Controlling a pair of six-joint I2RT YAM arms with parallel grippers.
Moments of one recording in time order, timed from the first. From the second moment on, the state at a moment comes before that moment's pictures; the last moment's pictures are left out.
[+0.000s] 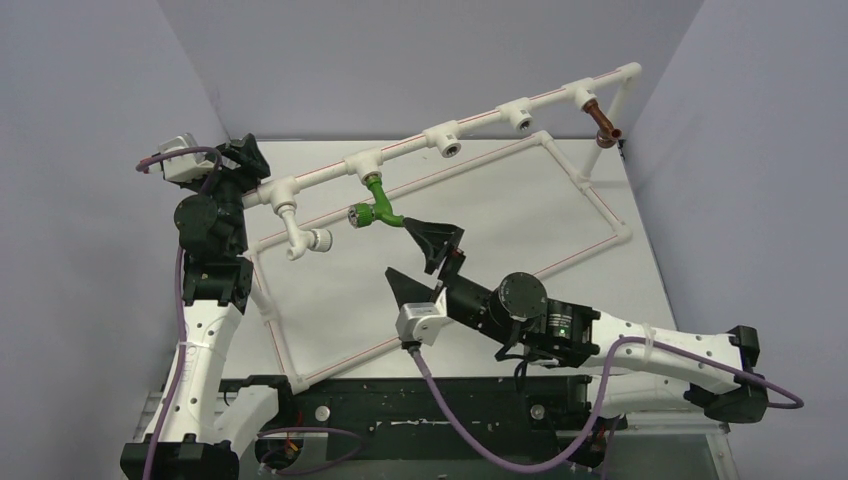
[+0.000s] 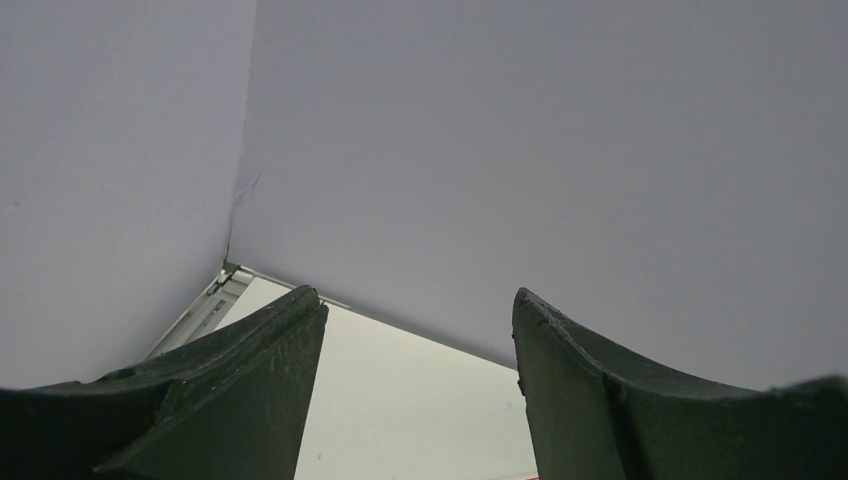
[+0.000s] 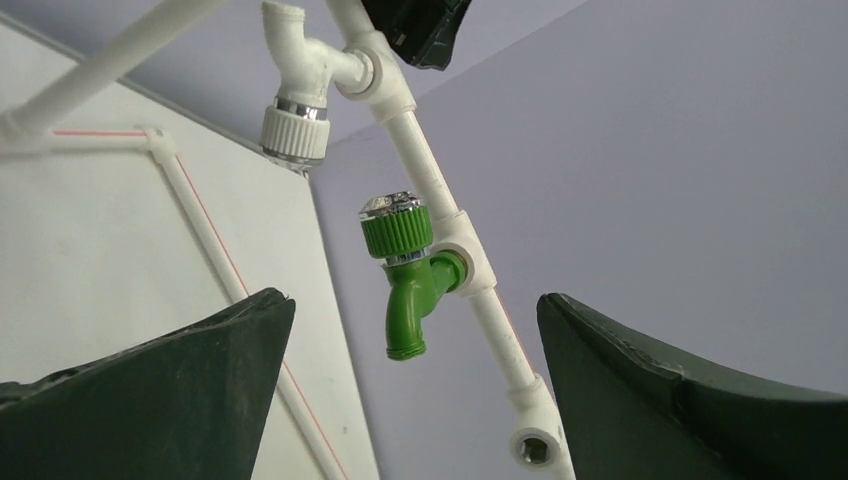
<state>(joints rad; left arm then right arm) -0.02 0.96 0.93 0.26 -0.25 -0.33 1.34 1.05 1.05 0.12 0.21 -1.04</state>
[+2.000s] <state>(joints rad) -0.02 0.96 0.93 0.26 -0.24 -0.33 1.32 1.62 1.09 1.11 0.76 -1.11</state>
